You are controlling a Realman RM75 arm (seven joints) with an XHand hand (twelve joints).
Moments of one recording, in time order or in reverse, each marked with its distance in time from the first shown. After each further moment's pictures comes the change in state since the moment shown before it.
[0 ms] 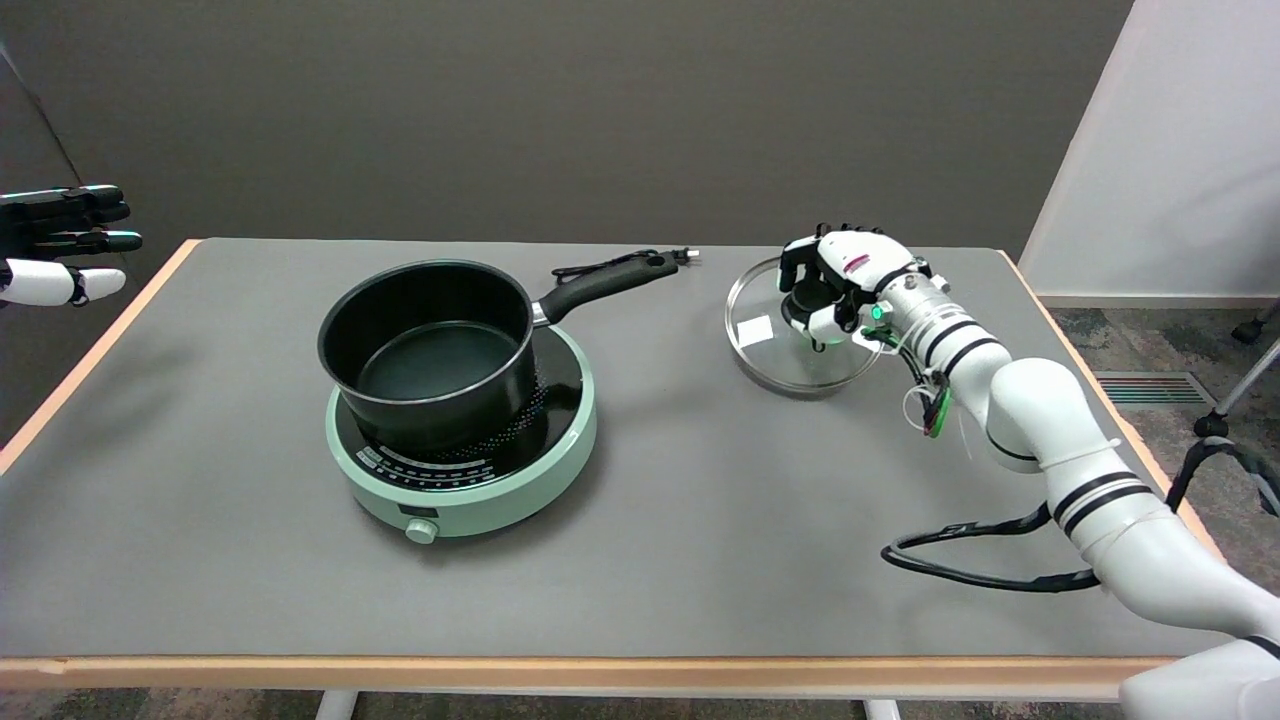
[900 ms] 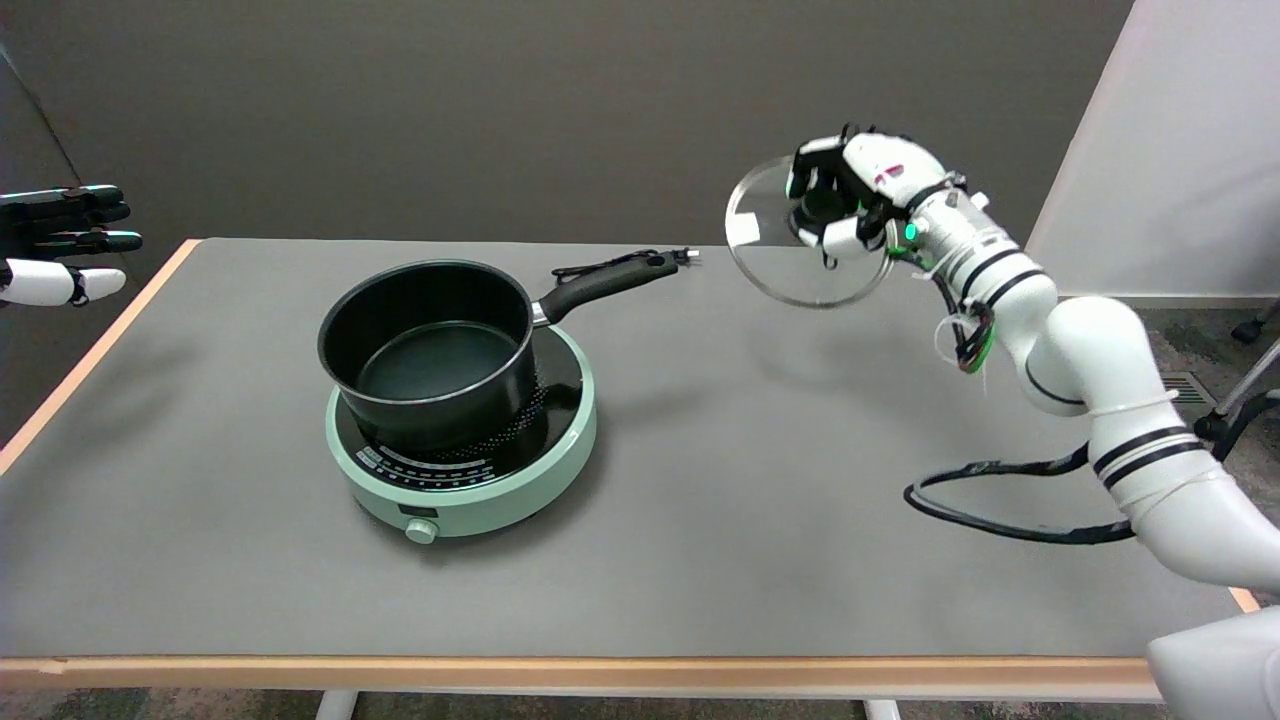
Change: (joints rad) arm 0.045 0.089 0.026 0.129 0.153 -0.030 -0.001
